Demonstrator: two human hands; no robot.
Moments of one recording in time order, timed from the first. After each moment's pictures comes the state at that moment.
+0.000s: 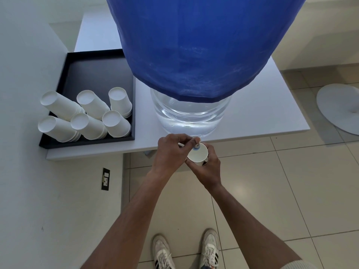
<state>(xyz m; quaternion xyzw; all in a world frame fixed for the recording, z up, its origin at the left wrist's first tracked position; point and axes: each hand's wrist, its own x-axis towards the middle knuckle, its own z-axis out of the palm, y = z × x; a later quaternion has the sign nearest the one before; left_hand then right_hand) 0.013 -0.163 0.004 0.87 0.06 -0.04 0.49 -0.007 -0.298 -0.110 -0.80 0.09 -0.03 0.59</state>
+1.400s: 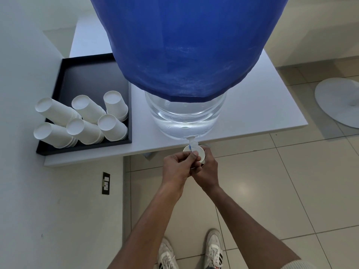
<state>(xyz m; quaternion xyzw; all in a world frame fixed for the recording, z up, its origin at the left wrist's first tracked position) -0.021 -0.197 -0.020 0.57 0.31 -0.13 0.75 -0.013 -0.297 -0.114 -0.78 0.06 -0.02 0.62</state>
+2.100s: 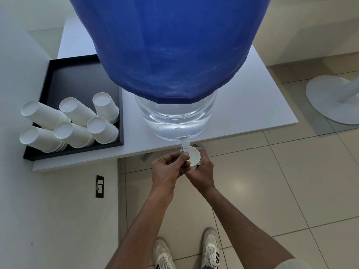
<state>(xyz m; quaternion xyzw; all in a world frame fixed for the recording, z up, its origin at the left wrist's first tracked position) -0.024 -0.192 -0.026 0.56 0.32 -0.08 0.76 -0.015 -0.304 -0.116 -0.78 0.06 -0.03 0.62</state>
